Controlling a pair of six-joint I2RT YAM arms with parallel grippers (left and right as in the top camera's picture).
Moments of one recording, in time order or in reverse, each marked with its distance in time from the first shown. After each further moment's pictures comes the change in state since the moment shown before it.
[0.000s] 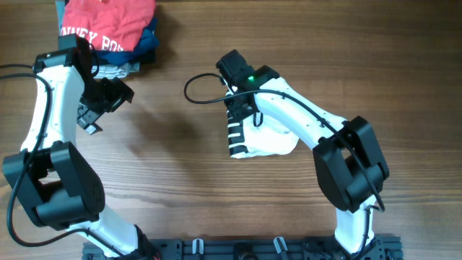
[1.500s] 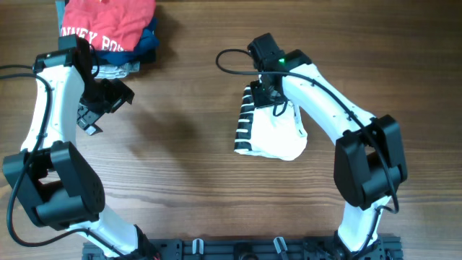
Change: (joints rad) left arm 0.000 0.000 0.000 -0.013 0.000 0.000; right arm -0.164 -0.044 0.014 -0.111 -0.050 0.207
